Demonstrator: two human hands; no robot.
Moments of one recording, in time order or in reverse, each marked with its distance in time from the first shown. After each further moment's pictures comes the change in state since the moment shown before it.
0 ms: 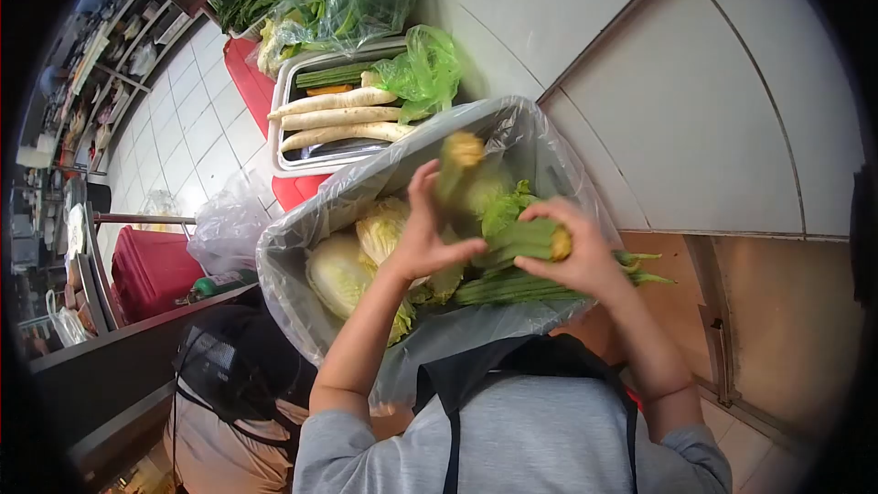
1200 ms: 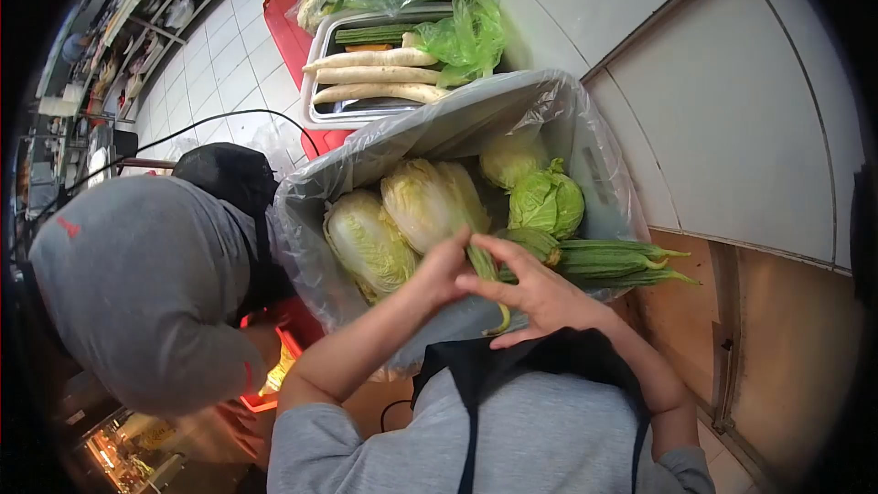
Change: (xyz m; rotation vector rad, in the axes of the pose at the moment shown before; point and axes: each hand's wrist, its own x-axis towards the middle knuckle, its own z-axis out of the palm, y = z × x) left_hand -0.074 -0.009 0.039 -1.214 0.328 -1.253; right_hand -0.031 -0.006 0.055 0.077 -0.463 -0.362
